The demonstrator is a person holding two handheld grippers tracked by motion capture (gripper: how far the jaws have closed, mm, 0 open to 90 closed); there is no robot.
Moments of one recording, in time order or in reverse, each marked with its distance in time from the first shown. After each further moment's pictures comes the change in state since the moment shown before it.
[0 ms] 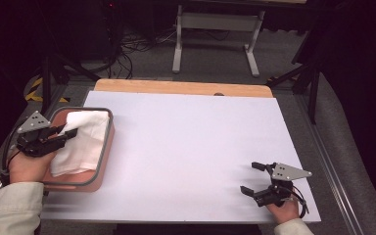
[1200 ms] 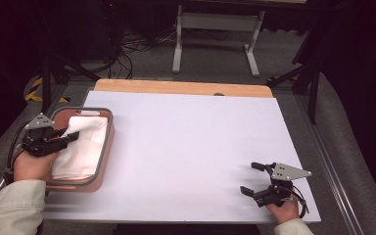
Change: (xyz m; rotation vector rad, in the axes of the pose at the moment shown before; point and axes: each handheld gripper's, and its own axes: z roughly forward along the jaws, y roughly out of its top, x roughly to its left) left arm 0.012 -0.012 0.020 0.084 0.011 -0.085; right arm 0.000 0.000 0.000 0.002 0.011 0.001
